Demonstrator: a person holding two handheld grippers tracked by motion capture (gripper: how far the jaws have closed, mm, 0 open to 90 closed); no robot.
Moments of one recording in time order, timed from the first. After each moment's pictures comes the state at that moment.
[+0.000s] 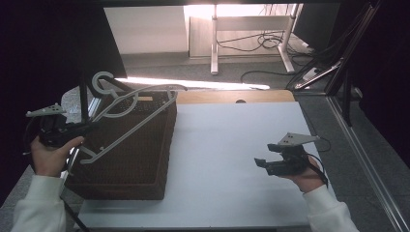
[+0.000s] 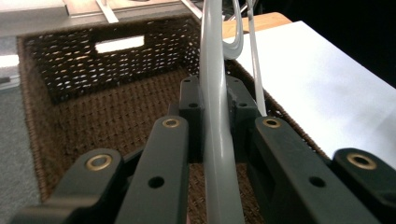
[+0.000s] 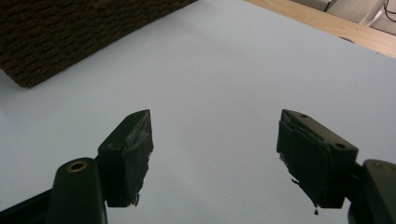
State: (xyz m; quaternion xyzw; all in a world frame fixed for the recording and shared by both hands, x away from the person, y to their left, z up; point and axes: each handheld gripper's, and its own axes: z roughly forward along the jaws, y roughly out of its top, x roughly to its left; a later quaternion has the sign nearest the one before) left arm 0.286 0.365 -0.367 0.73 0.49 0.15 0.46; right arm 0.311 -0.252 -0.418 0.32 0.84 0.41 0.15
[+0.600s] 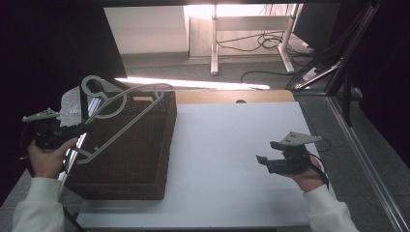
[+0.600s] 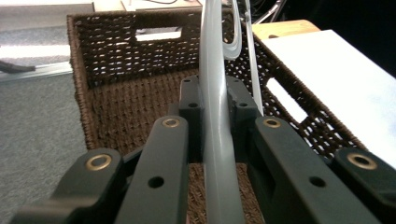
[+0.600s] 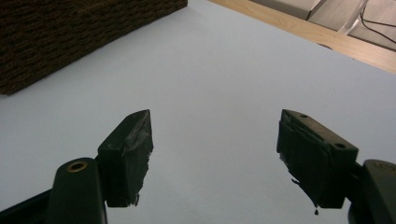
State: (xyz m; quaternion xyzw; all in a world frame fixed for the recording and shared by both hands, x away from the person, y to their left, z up) left arm 0.291 0.390 -0.394 0.70 0.52 0.17 0.46; right arm 0.311 -0.256 -0.417 0.33 0.83 0.41 0.18
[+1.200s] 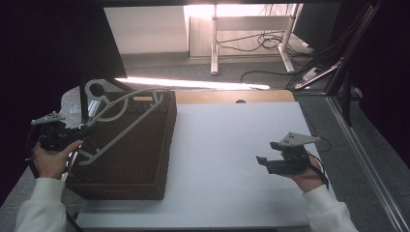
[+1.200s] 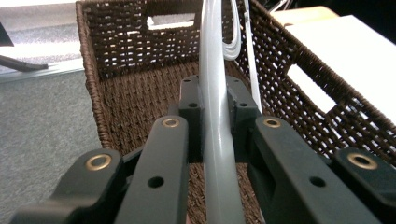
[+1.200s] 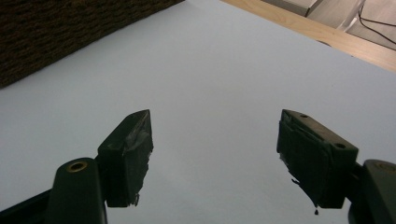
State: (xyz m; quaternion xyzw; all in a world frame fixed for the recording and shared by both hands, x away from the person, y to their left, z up) left arm 0.299 0.391 -0.413 0.71 0.52 0.18 0.44; right arm 0.312 -0.255 -0.420 0.33 0.84 0.40 0.18
